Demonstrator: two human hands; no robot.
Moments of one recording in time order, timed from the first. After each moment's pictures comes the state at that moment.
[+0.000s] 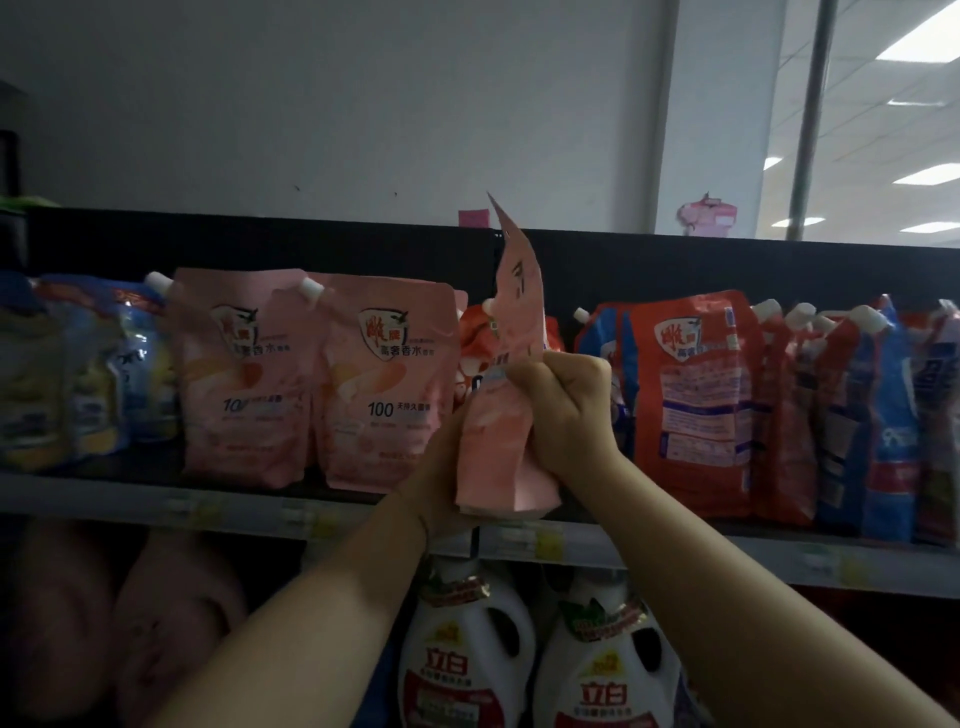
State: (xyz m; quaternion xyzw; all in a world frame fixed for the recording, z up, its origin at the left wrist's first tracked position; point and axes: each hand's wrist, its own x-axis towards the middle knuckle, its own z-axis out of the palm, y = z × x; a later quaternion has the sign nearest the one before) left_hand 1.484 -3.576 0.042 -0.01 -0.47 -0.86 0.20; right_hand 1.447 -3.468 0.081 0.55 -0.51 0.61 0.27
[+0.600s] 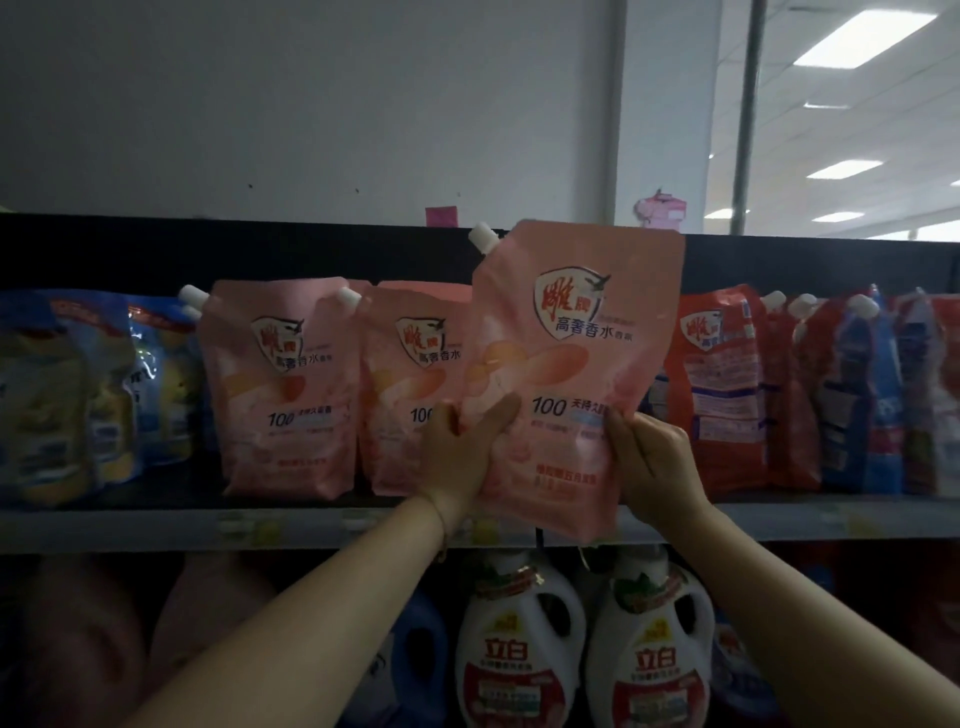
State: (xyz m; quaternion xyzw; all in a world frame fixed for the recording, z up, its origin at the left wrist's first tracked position) left_hand 1.533 -3.638 0.037 0.01 -0.64 -0.68 0.36; right_hand 1.434 -3.460 0.020 0.43 -0.66 0.46 0.41
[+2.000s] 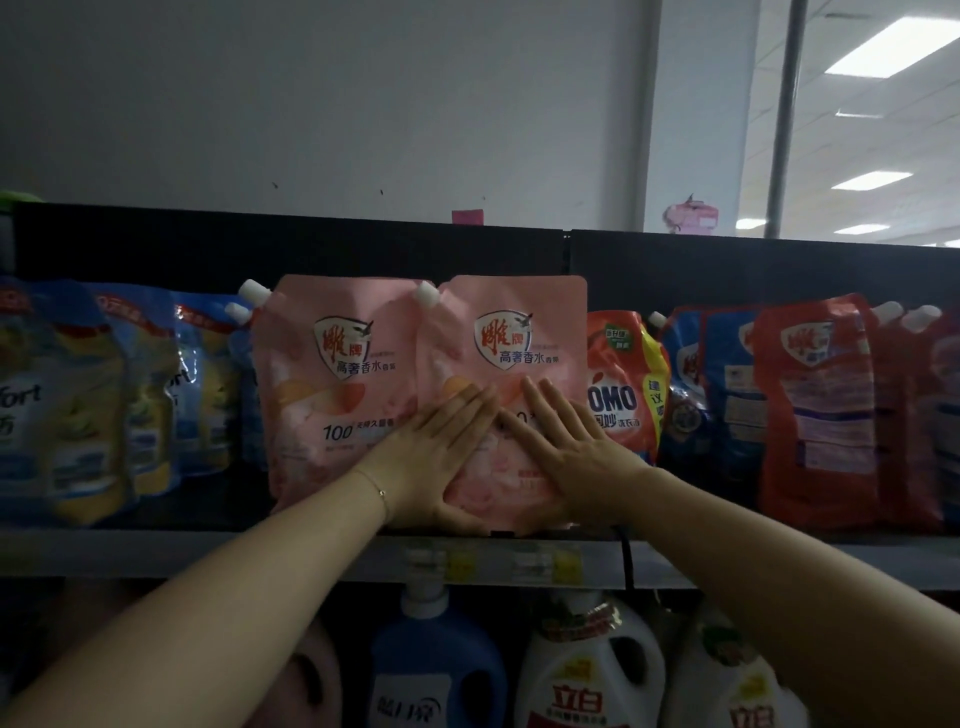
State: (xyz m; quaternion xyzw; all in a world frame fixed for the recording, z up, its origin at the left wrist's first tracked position) left_hand 1.508 -3.815 0.028 -0.12 -0.89 0.28 0.34; right_hand 1.428 -3.593 0.051 0.46 -0.84 -0.15 0.24
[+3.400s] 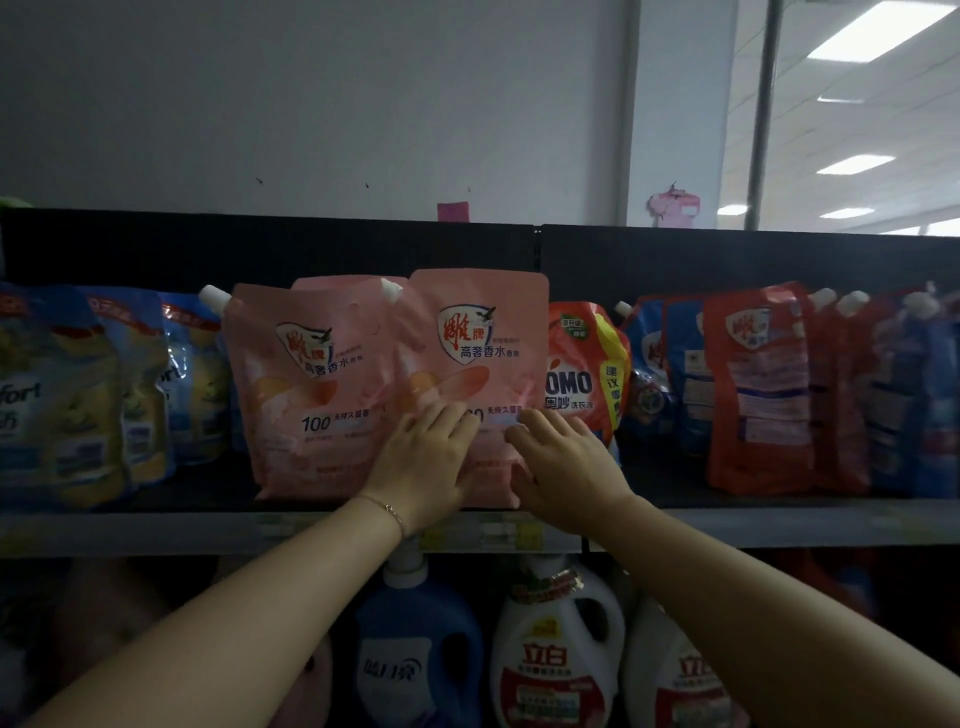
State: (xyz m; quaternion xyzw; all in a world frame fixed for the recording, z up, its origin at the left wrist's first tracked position) left_hand 1.547 -3.740 0.028 -0.04 -0.92 0.13 0.38; right_hand 1.463 -3.566 0.023 0.47 -0.76 0.05 0.44
